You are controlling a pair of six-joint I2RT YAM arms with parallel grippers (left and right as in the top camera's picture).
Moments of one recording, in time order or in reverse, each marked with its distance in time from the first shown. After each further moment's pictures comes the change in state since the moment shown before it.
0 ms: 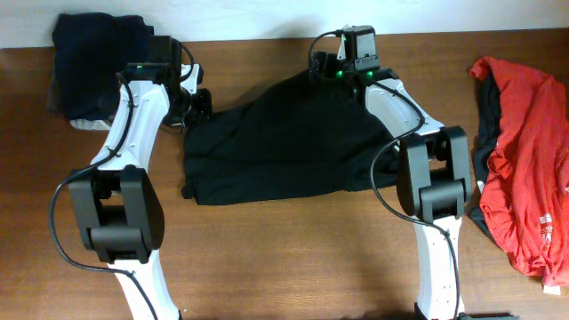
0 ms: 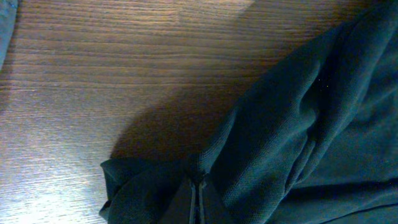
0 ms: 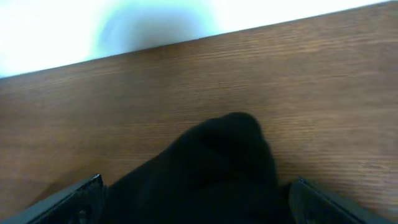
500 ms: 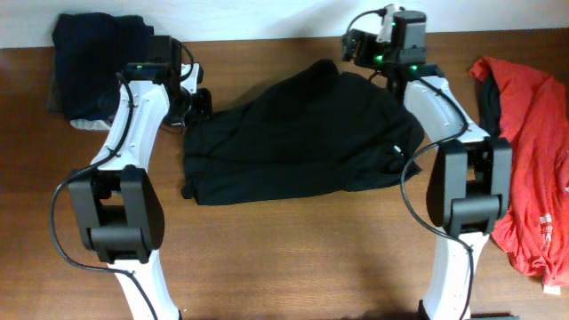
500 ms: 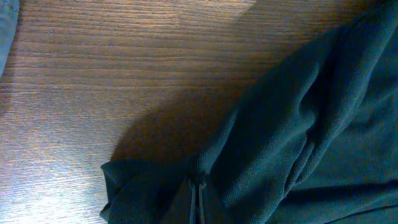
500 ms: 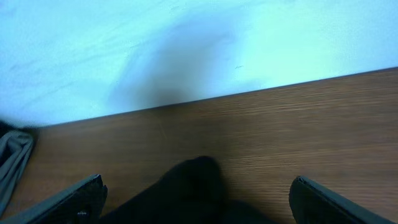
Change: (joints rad) left arm 0.000 0.000 0.000 0.006 0.000 0.000; right arm -0.115 -0.170 -0.124 0.103 -0.119 -0.015
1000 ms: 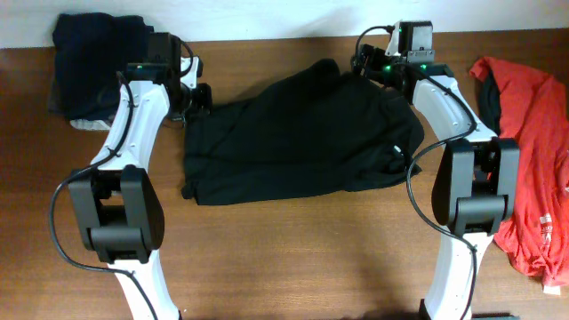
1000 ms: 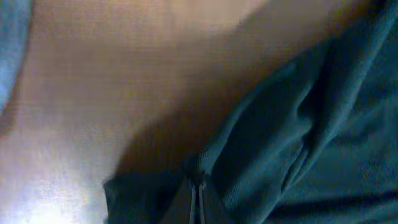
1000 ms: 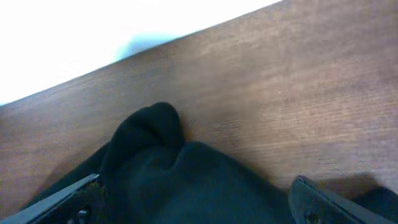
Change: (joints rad) left arm 0.000 0.000 0.000 0.051 0.003 0.000; right arm -0.054 -0.009 -0.007 -0.203 0.001 0.024
